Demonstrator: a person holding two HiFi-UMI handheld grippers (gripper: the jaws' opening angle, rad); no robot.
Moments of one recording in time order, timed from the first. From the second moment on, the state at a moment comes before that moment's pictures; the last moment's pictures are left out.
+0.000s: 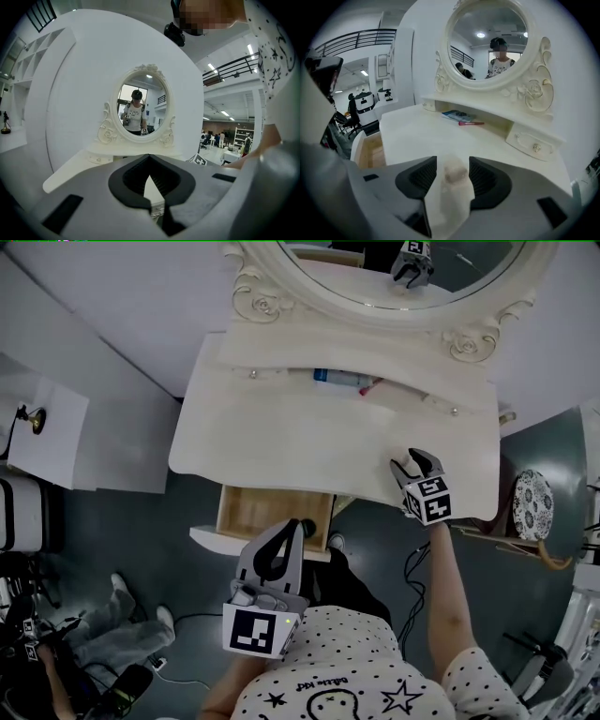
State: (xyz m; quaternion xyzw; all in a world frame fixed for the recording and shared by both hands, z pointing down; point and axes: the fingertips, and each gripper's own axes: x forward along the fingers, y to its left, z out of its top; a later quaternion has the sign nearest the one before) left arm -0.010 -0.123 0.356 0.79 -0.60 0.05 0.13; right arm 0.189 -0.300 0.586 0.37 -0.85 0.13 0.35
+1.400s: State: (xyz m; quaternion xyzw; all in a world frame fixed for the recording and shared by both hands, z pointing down) left arm -0.046 -0.113 0.347 0.82 -0.56 0.04 0.12; right arm 0.104 -0.158 0.368 0.45 -0.88 0.10 0.06
